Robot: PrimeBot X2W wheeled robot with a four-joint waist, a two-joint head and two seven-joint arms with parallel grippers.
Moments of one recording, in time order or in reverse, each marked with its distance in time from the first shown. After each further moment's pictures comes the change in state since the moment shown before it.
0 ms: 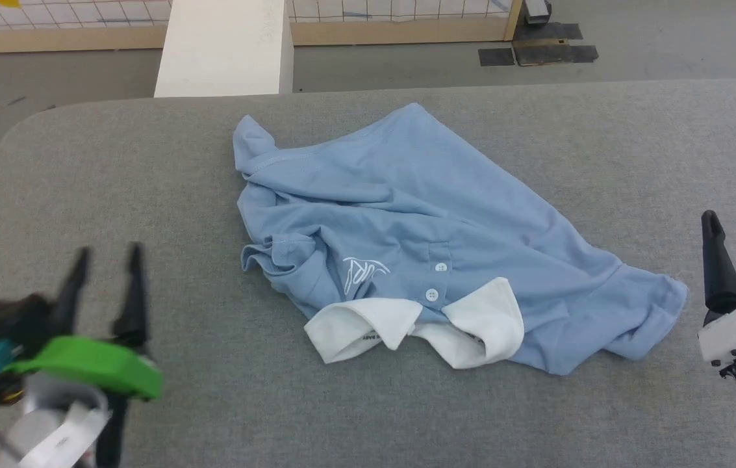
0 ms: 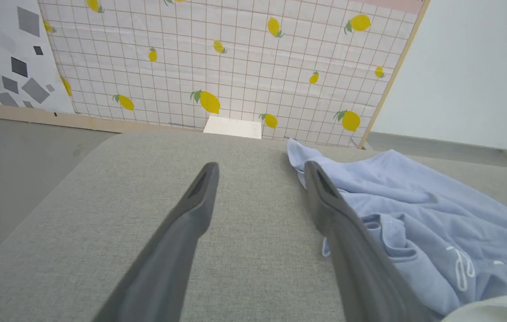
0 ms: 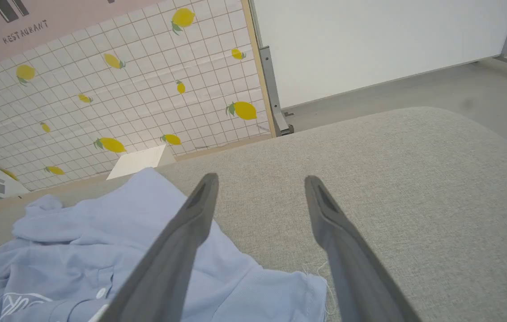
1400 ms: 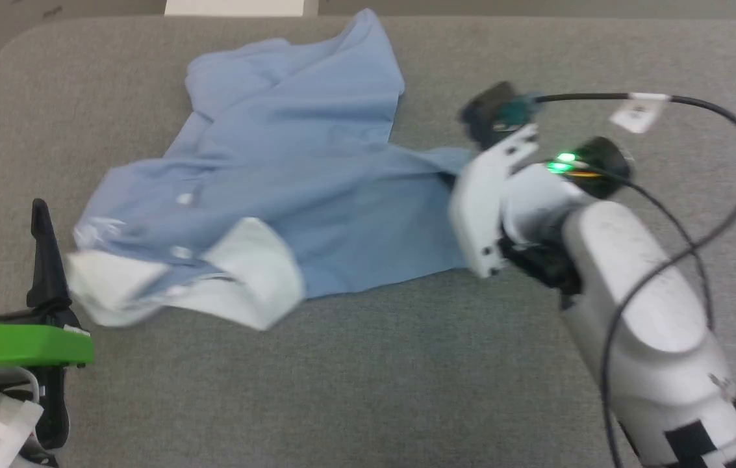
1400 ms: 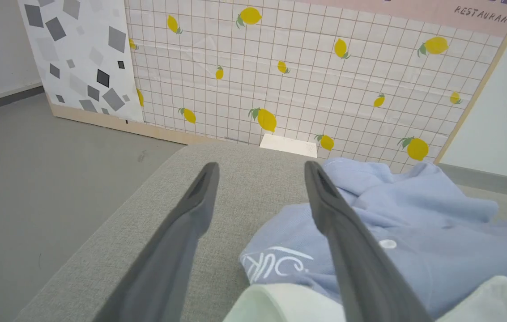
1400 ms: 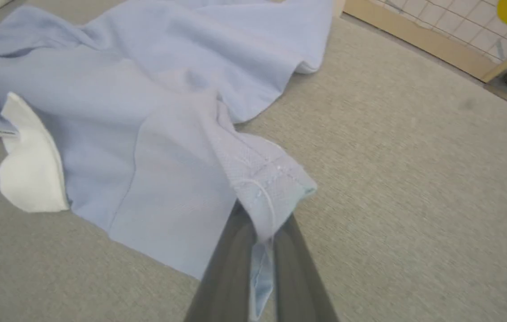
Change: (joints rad) left arm -0.077 0.010 0.136 0.054 -0.005 -0.024 -0.146; right arm -0.577 0.004 0.673 0.428 -0.039 0.000 0.448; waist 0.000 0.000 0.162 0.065
